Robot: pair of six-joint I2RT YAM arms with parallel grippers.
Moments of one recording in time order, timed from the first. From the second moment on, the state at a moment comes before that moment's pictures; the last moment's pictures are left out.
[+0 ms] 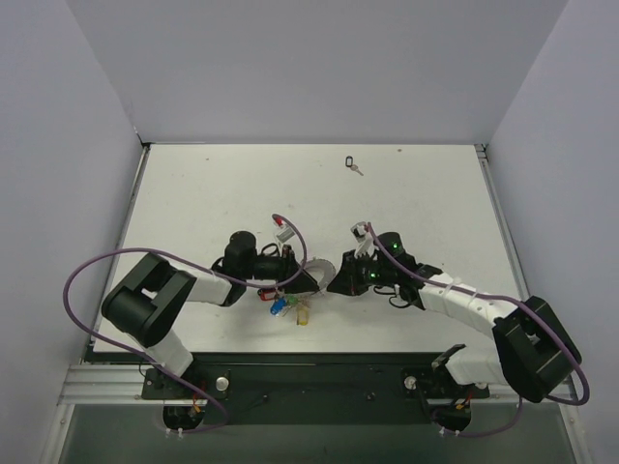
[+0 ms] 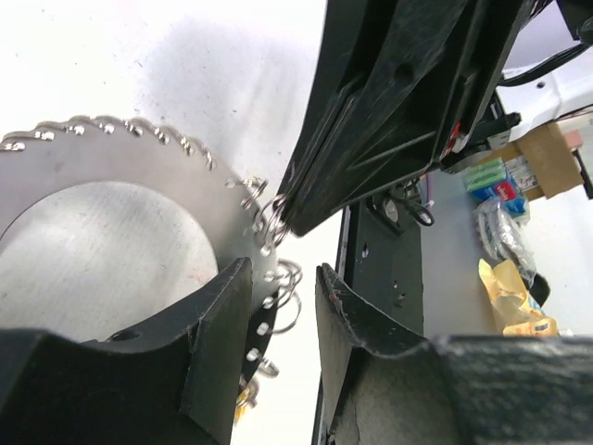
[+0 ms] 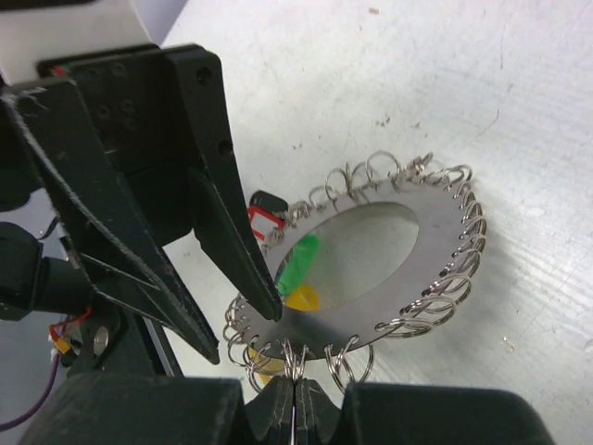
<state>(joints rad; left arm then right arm) -0.56 1.65 0.52 0.87 0.93 -0.60 0.60 1.29 0.53 0.12 -0.52 0.39</state>
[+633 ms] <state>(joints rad) -0.50 1.65 0.48 1.24 0.97 -0.88 0.57 1.17 0.51 0.29 -0.49 0.45</state>
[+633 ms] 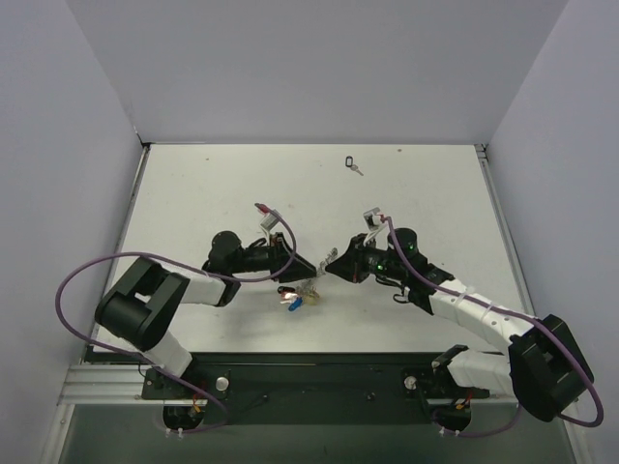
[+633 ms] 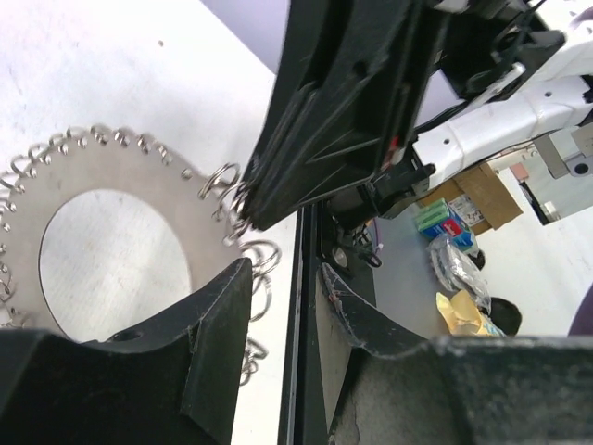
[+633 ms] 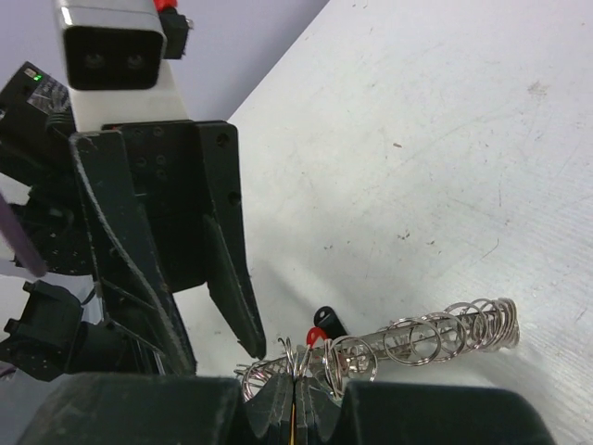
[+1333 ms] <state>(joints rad) -0.50 1.55 0.60 1.08 0.94 -0.79 0.56 1.09 0.51 0.37 -0.55 0.49</state>
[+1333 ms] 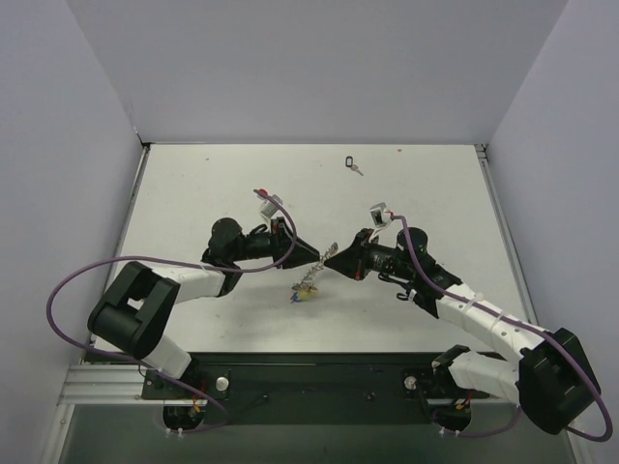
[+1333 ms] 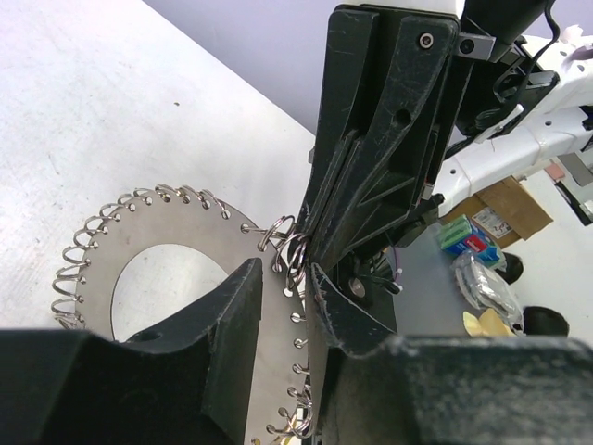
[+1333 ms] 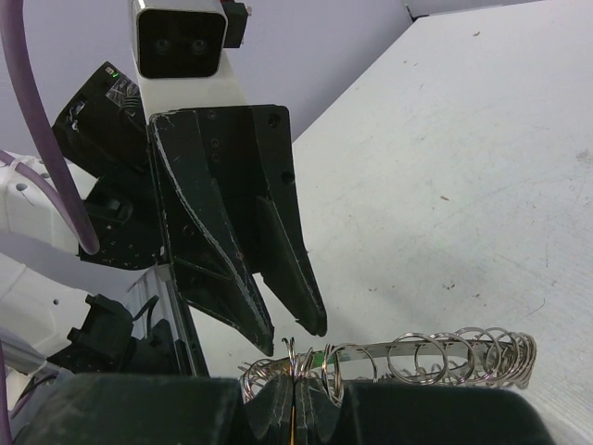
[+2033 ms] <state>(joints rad) -0.51 1.61 0.61 1.17 0.98 -0.85 0.55 1.09 0.51 0.37 -0.58 0.50</state>
